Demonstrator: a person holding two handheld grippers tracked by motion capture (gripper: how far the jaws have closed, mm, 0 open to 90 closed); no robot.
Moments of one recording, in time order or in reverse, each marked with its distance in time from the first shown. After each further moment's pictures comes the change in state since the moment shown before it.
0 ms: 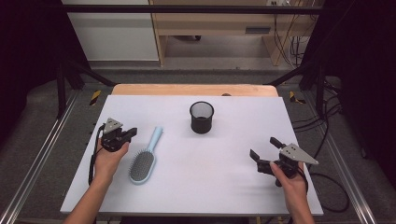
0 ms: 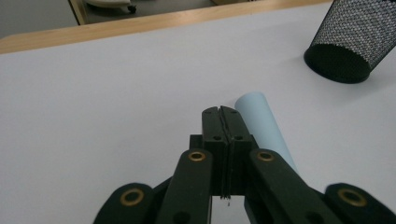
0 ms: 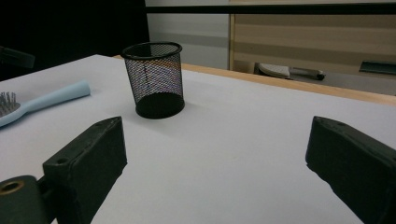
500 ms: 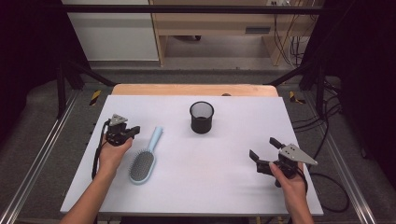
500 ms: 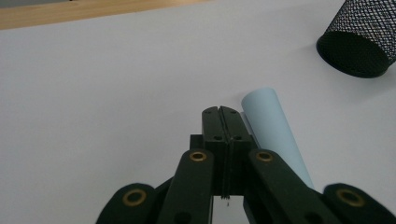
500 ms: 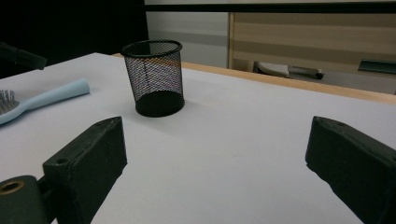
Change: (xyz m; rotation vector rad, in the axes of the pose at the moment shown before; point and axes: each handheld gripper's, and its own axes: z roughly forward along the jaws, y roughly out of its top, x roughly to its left) left arm 0.004 0.007 0.017 0.076 -0.008 -0.035; right arm 0.002 -0.001 0.000 0.009 -0.002 -0.005
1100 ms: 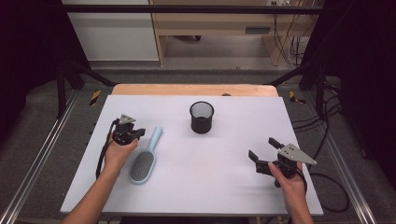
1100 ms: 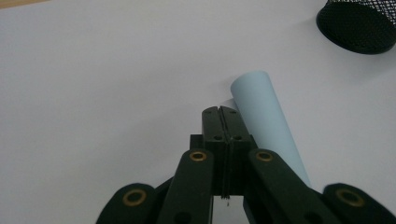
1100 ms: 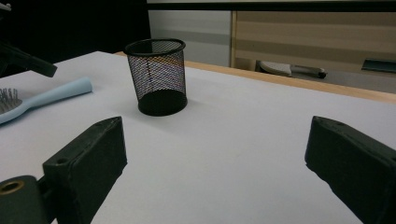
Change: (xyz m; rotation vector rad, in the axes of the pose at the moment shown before) left arm -0.011 0.004 0.016 0.083 -0.007 0.047; right arm 0.001 0.000 0.001 0.003 0.006 0.000
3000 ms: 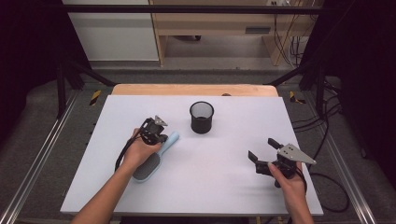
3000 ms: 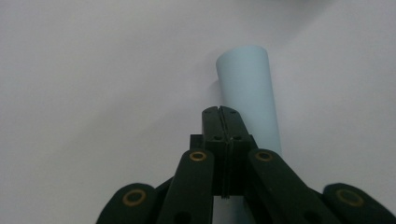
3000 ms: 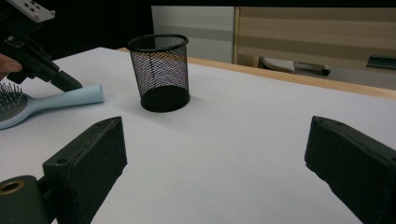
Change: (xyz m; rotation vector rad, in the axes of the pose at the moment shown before) left arm -0.074 0.030 0.040 0.237 -0.103 0.290; right arm 0.000 0.000 0.000 0.017 0.013 -0.001
